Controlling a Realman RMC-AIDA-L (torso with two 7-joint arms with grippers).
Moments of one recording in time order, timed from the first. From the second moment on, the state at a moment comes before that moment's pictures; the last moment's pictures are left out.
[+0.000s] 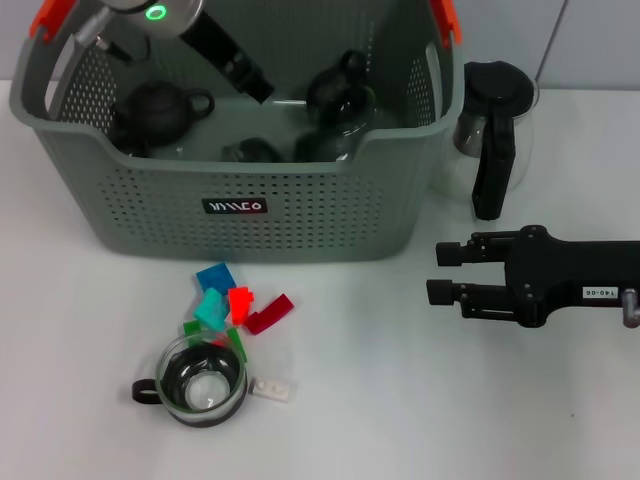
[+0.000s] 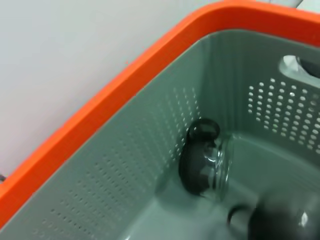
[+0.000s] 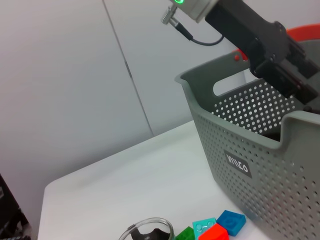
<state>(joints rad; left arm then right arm) -0.99 -2.07 1.15 1.08 2.84 1.28 -2.46 0.53 2.06 -0.87 -0.69 -1.92 -1.63 1.48</state>
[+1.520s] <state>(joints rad) -0.48 -1.89 0.92 1.56 2.16 2.06 -2.41 0.54 2.05 -0.87 -0.69 -1.92 -1.63 1.50</state>
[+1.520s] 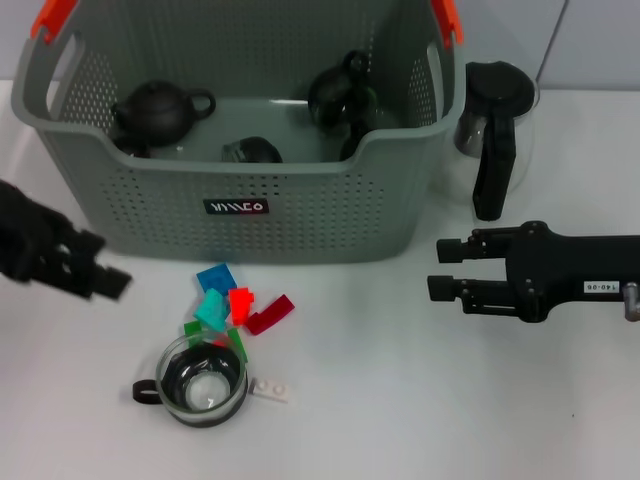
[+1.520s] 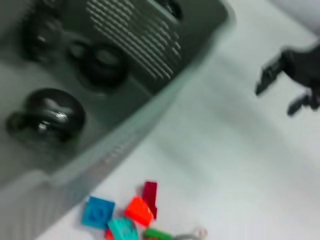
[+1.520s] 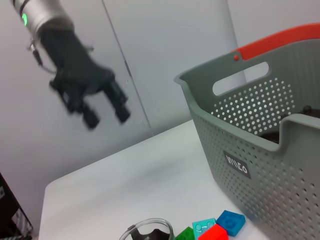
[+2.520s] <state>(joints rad) -0.50 -2.17 1.20 1.46 2.69 1.76 -2.22 0.54 2.05 -0.87 -0.69 -1.92 -1.62 1.50</state>
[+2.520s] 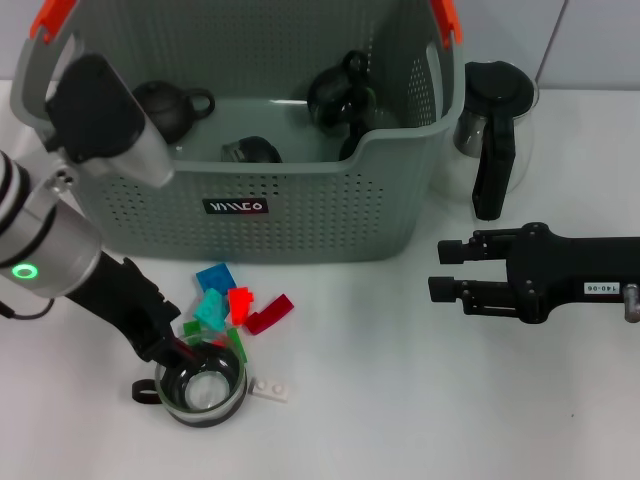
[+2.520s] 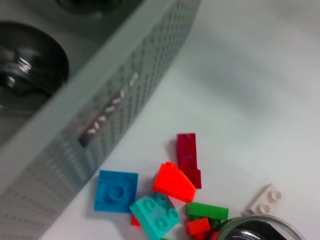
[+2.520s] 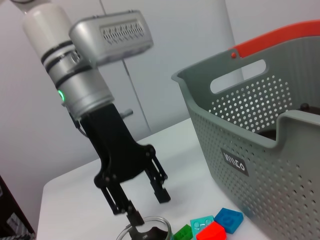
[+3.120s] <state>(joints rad) -0.53 -2.17 1.30 1.30 2.75 1.63 -2.28 0.54 2.05 -0.88 -0.69 -1.92 -1.62 1.50</state>
